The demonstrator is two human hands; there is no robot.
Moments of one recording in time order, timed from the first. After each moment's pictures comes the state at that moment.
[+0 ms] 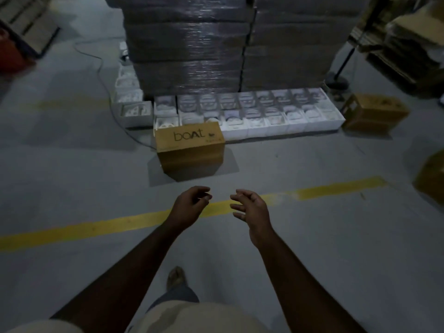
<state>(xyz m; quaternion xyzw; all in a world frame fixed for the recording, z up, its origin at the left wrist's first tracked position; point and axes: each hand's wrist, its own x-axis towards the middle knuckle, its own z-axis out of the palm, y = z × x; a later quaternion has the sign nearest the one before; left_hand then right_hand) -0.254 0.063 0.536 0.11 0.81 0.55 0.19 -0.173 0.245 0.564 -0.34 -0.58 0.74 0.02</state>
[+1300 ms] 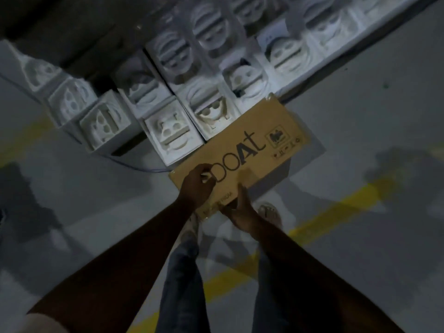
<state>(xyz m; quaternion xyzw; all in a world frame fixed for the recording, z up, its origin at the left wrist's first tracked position) -1.114 0.083 0.185 0.10 0.87 0.26 0.41 -0.964 0.170 0.146 -0.42 -0.53 0.69 -0.27</state>
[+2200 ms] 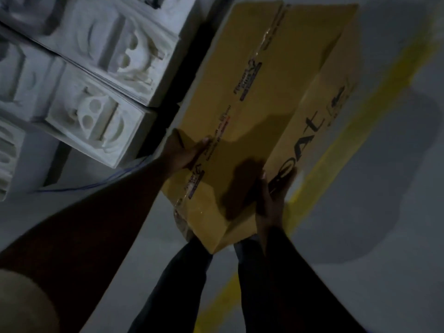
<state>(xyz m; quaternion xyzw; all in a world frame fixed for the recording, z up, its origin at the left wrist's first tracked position) -1.157 0.097 -0.087 0.18 0.81 0.06 0.55 -0.902 0.078 -0.023 -0.72 -0.29 0.61 0.18</state>
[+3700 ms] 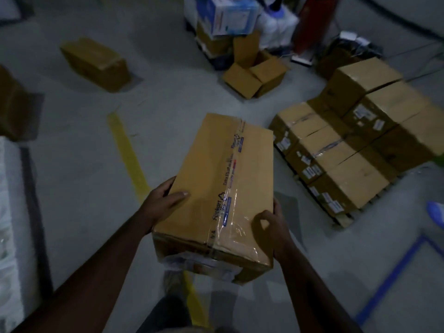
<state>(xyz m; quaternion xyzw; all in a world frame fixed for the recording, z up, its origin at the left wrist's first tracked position) -0.539 0.568 0.527 0.58 0.41 0.13 0.69 -0.314 0.329 0.529 -0.70 -0.03 0.44 0.57</state>
